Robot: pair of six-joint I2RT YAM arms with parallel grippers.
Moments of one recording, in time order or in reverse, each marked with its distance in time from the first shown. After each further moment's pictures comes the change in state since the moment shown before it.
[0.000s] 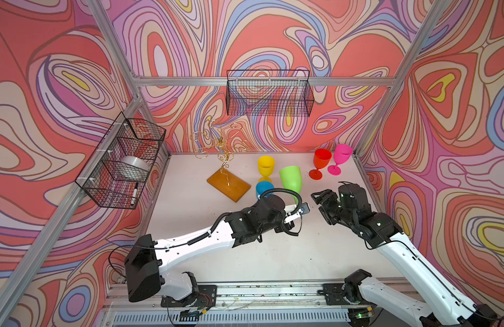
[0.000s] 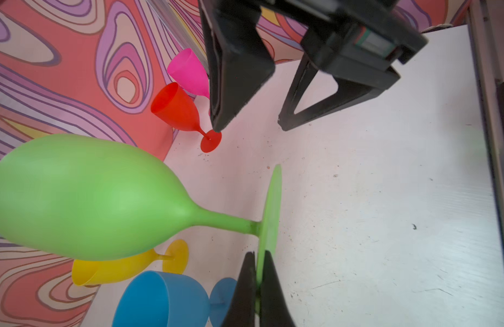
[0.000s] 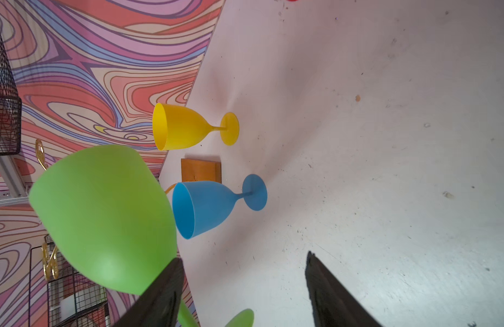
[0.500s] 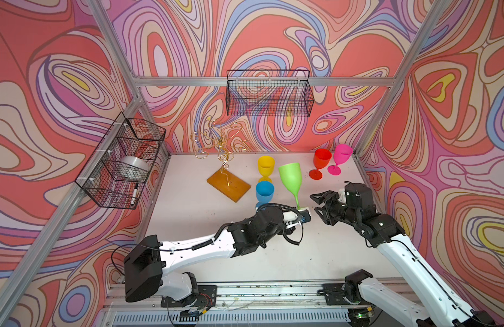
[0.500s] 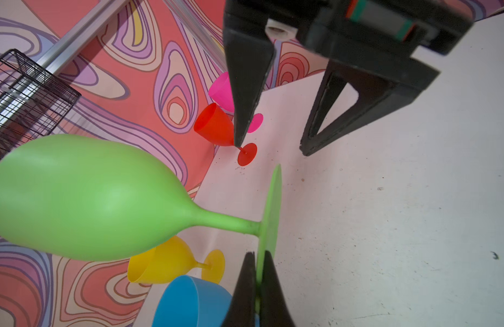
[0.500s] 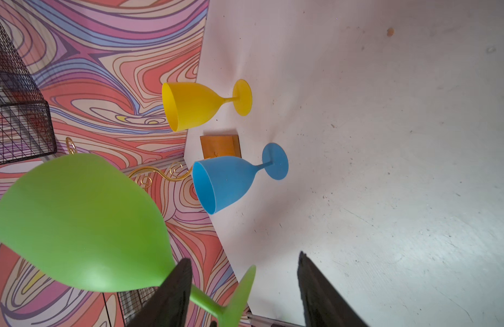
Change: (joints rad) left arm -0.065 -0.005 -0.145 0.285 -0.174 0.128; right arm -0.087 -0.018 -0.034 0.040 -0.226 0.109
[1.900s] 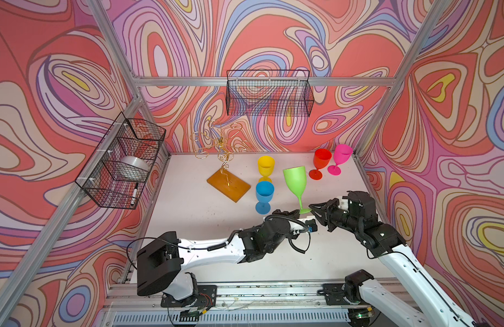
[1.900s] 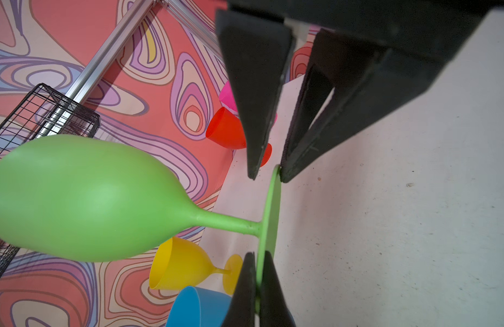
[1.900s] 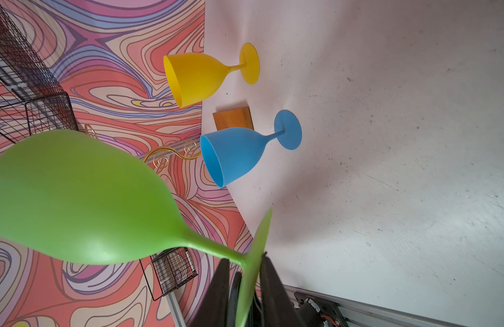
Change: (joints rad) left arm -0.060 0.104 -0.039 0.190 -0.137 0.127; right arm -0.002 -0.102 -0.114 0.085 -0.103 0.121
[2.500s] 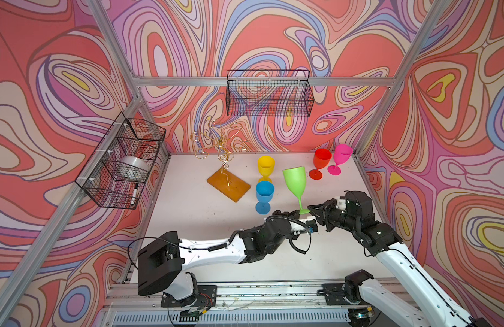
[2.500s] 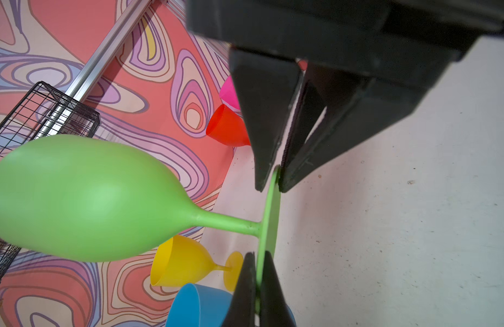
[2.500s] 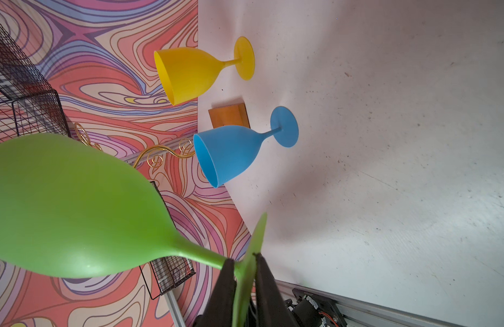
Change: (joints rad) left arm -0.010 0.007 0.003 -0.004 -0.021 0.000; right arm 0.000 0.024 -0.021 0.030 -0.021 0.002
